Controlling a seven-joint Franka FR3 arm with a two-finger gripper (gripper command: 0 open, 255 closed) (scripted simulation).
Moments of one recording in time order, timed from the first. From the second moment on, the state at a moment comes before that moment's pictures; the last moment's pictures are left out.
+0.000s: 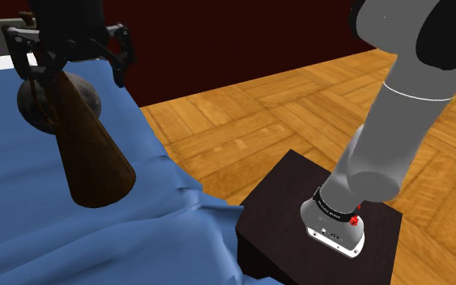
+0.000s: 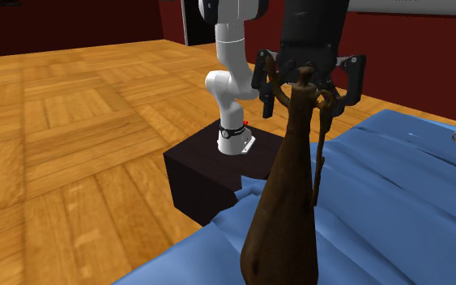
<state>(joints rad) 0.18 0.15 0.68 -1.42 -0.17 1.69 0.92</state>
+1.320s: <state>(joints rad) 0.31 0.36 0.68 -1.23 -0.35 1.70 1.05</state>
